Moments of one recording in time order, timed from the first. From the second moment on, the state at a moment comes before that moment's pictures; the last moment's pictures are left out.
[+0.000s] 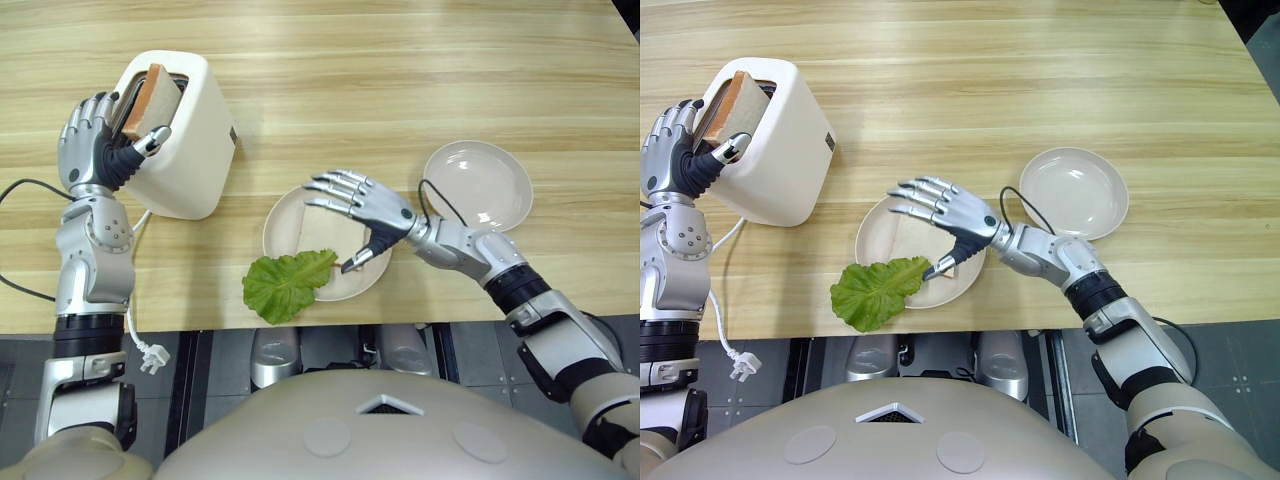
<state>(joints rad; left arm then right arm) -0.04 0.61 0.13 0.04 0.65 0.15 0.10 -0.38 -0.47 0.63 0.45 -1.04 -0.83 -0.47</state>
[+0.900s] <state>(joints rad) -0.06 0.59 0.11 0.06 0.65 0.14 0.11 -0.52 -0.39 0.85 0.66 -1.23 -0.72 -0.63</state>
